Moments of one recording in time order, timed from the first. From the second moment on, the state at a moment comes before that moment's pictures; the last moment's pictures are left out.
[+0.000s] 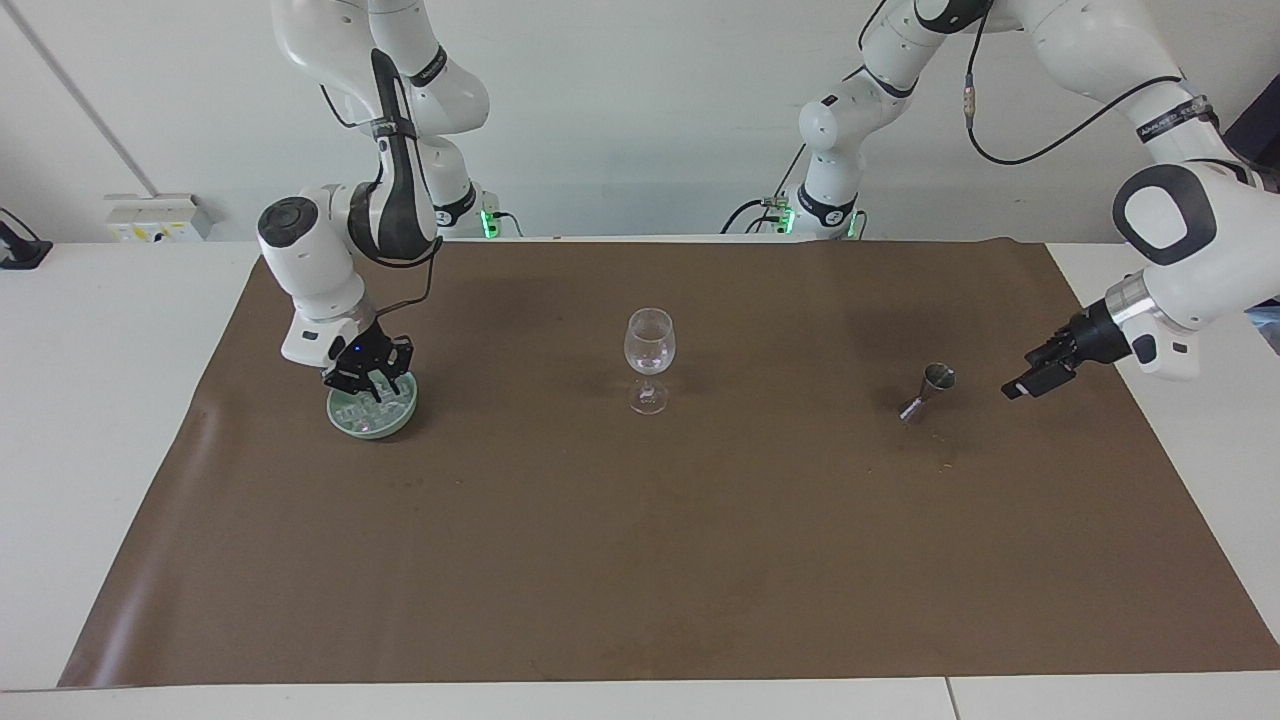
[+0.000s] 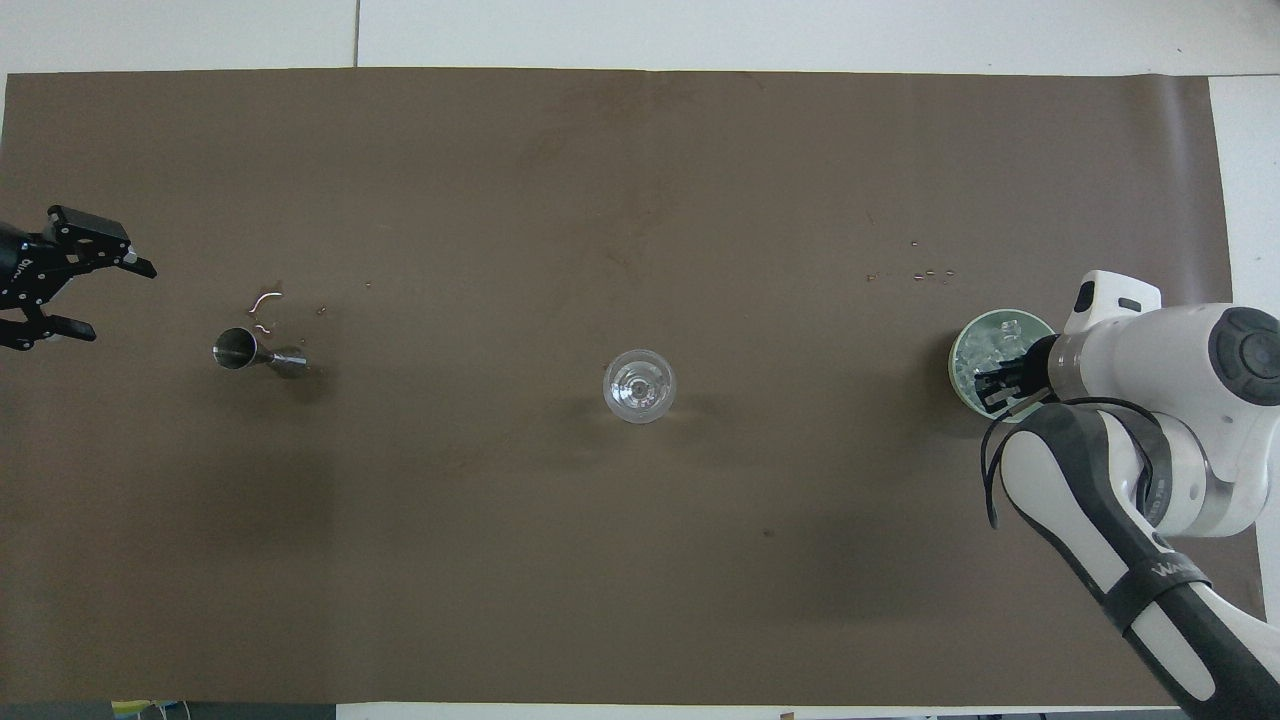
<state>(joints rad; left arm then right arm) 0.51 0.25 -0.35 -1.64 -0.16 1.74 -0.42 0.09 0.00 -0.13 -2.36 0.04 2.42 -0.55</state>
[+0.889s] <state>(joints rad) 0.08 0.06 -0.19 -1.66 0.03 1.77 -0.31 0.29 -0.05 -0.11 -1.97 0.06 1.98 -0.10</state>
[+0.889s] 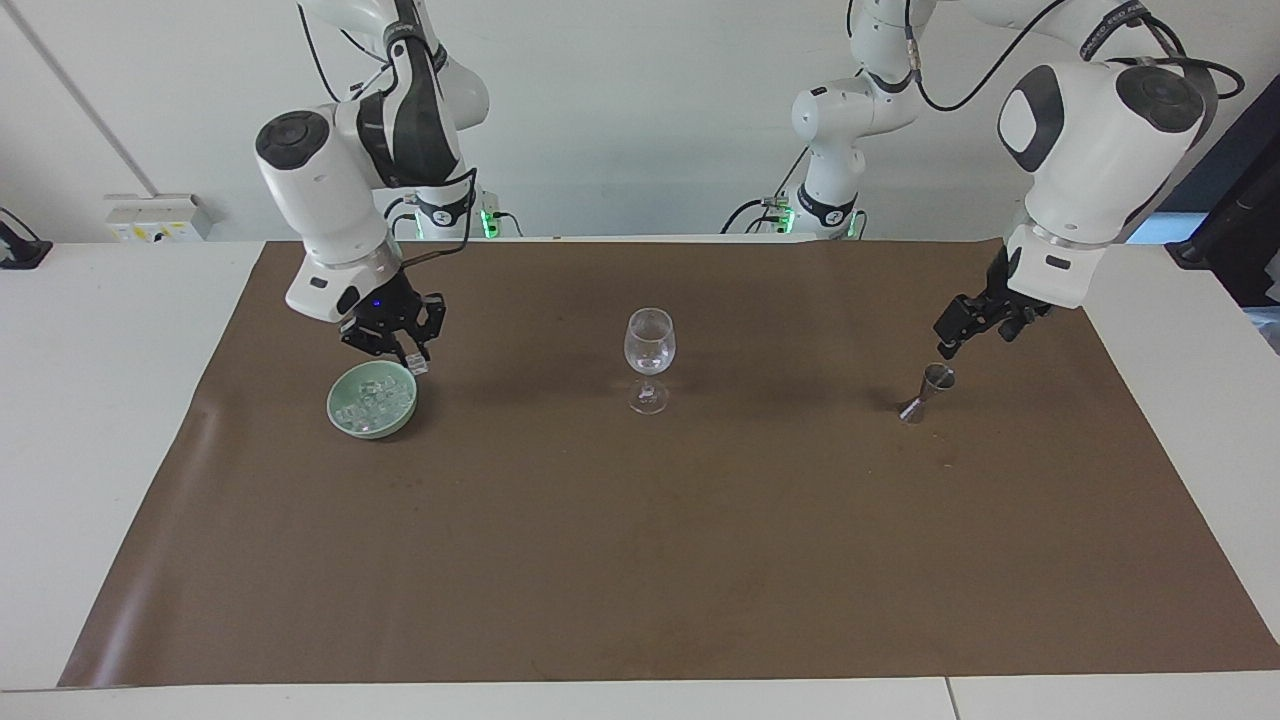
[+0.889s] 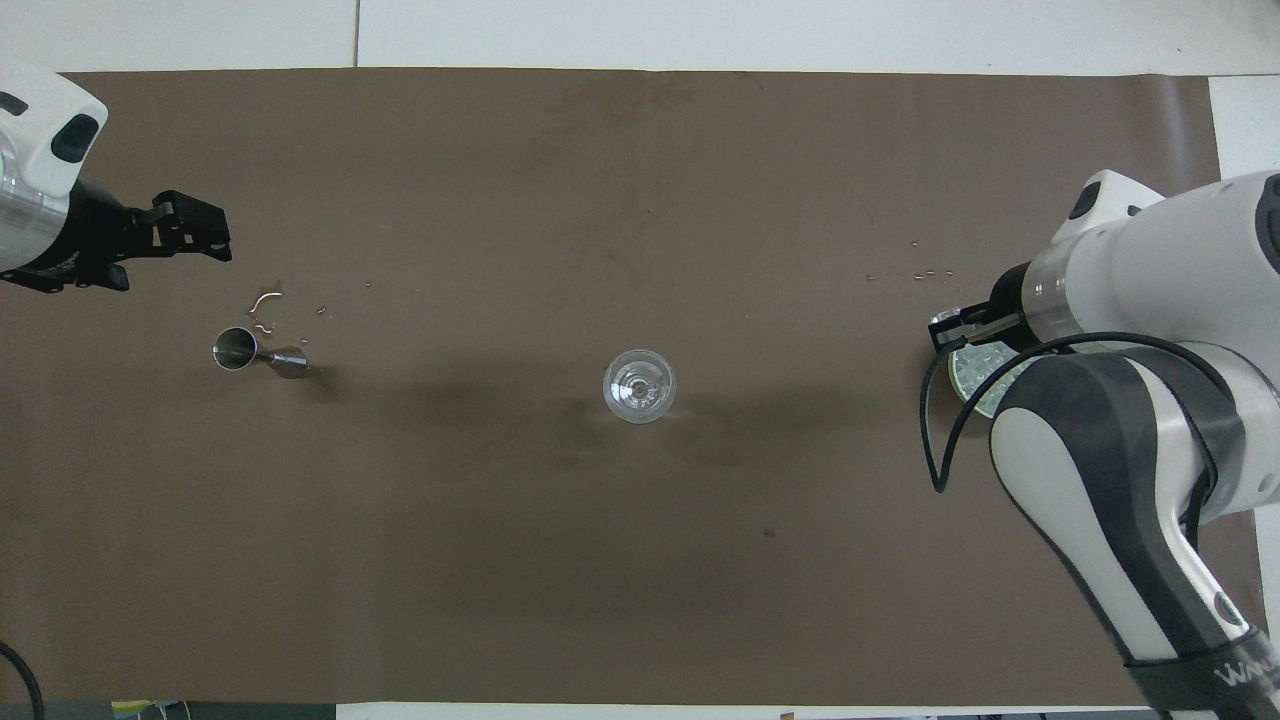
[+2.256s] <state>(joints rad) 0.01 0.03 -0.06 -1.56 0.00 1.46 0.01 0.76 0.21 -0.11 -1.59 0.05 1.87 0.72</state>
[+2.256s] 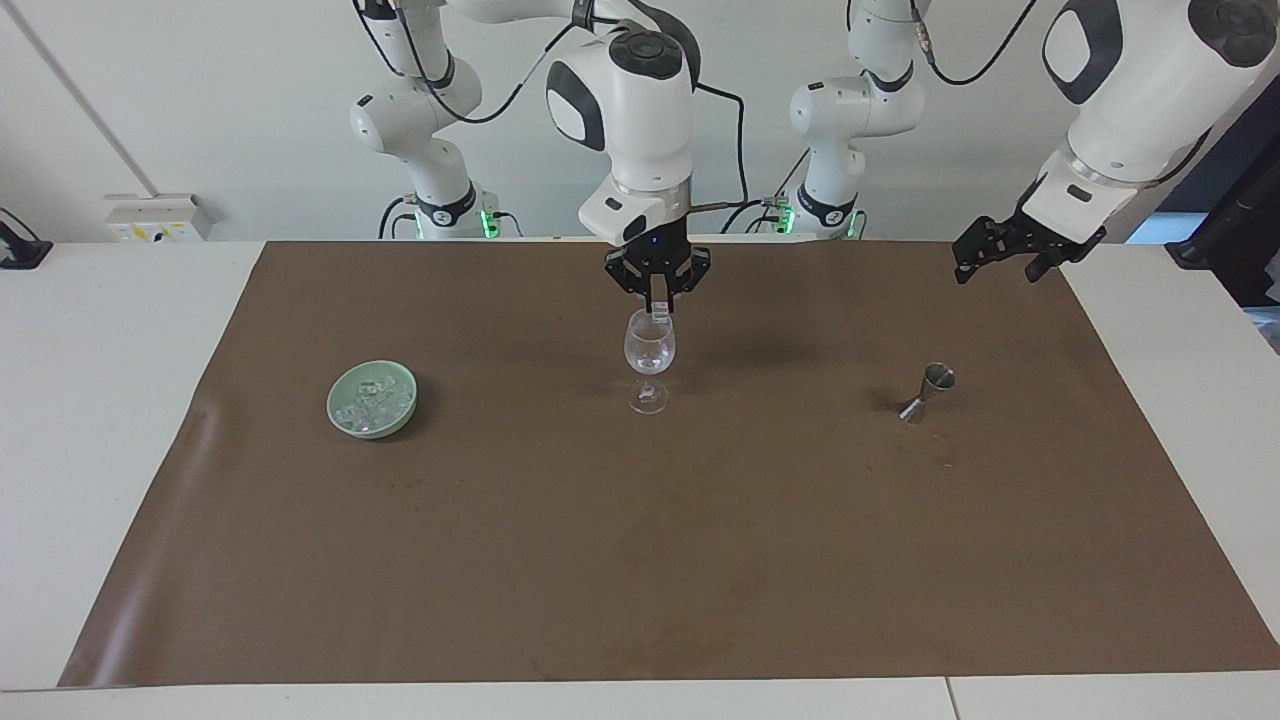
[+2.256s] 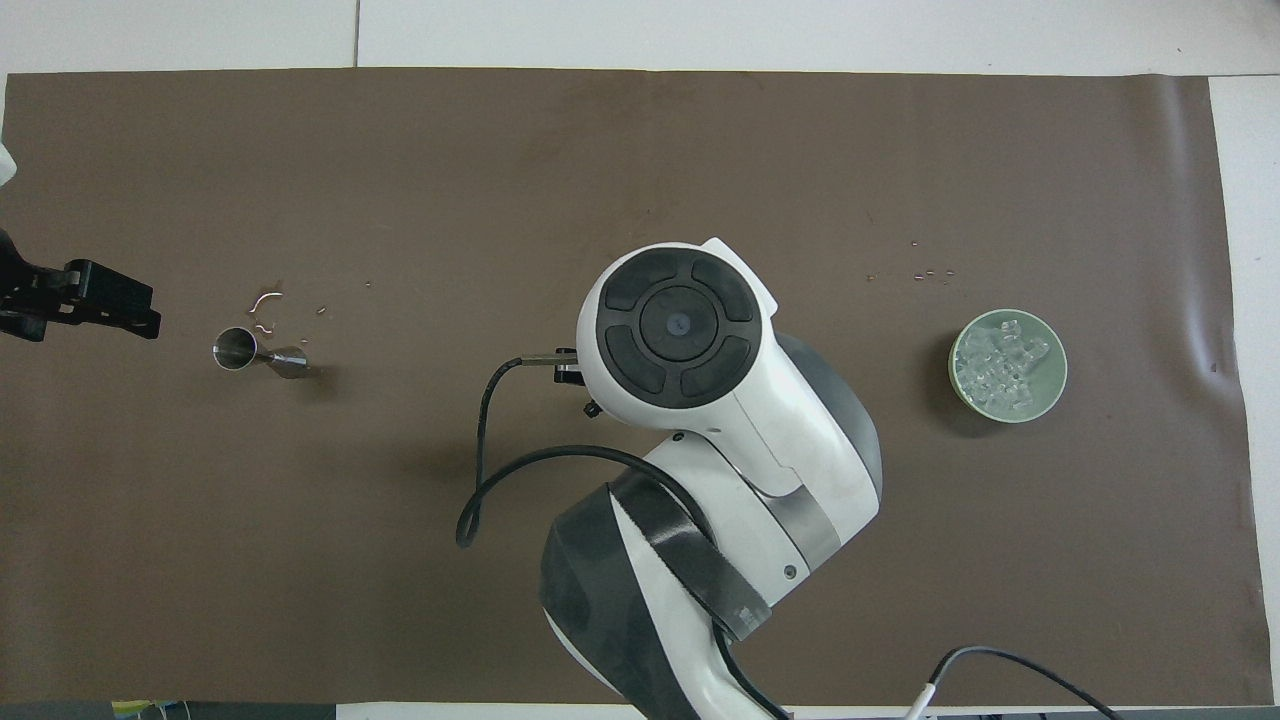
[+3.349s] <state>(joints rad) 0.01 0.02 -0.06 -1.57 -0.02 1.46 0.01 0.76 0.17 -0.11 -1.68 0.05 1.93 0.72</state>
